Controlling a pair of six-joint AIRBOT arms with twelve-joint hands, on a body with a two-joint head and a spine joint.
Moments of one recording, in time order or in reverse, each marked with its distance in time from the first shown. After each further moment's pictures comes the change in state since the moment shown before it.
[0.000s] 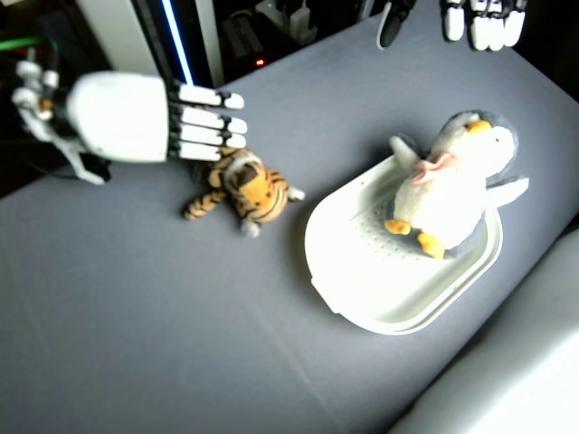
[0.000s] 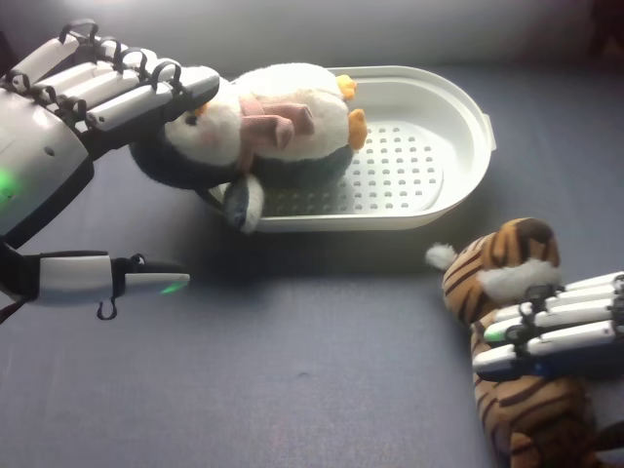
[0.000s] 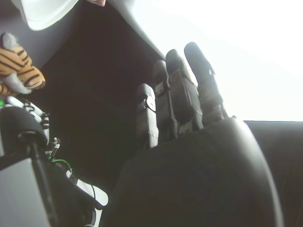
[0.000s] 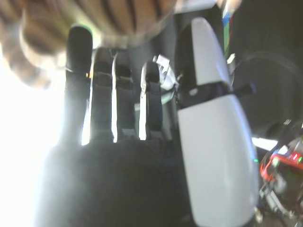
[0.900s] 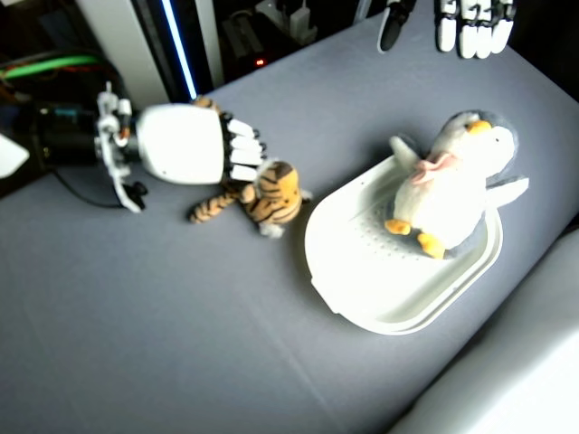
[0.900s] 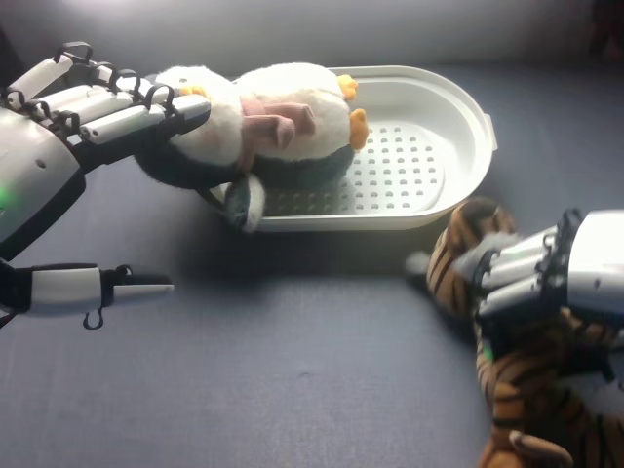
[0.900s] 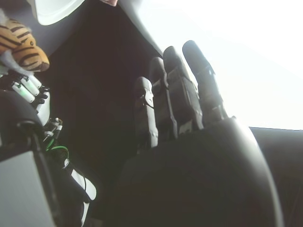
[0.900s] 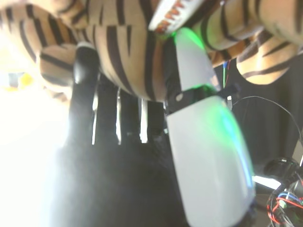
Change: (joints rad) left arm 0.040 -0.002 0.000 -0.014 -0.022 -0.047; right arm 0.192 -0.061 0.069 -0.074 -0.164 -0.051
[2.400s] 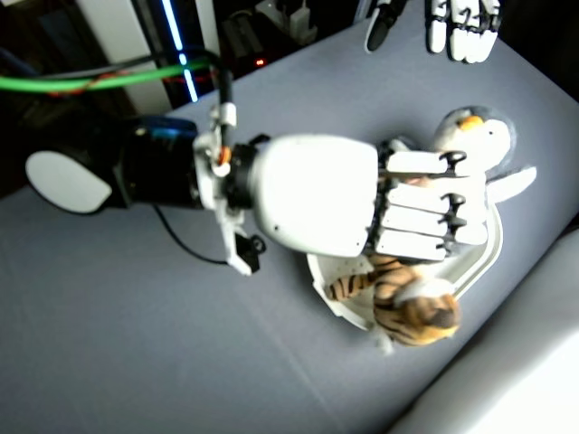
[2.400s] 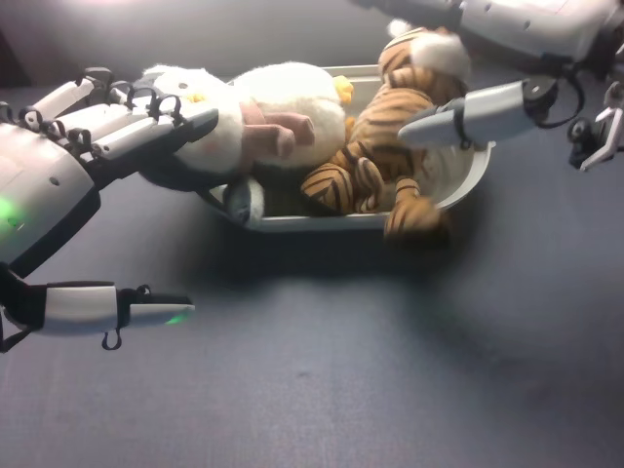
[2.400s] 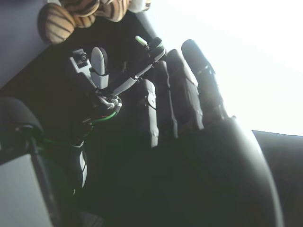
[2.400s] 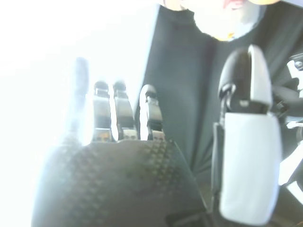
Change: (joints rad) left arm 0.030 -0.037 0.011 0.011 -0.028 -0.052; right arm 0.442 -0.259 0.308 0.243 -0.243 -0.213
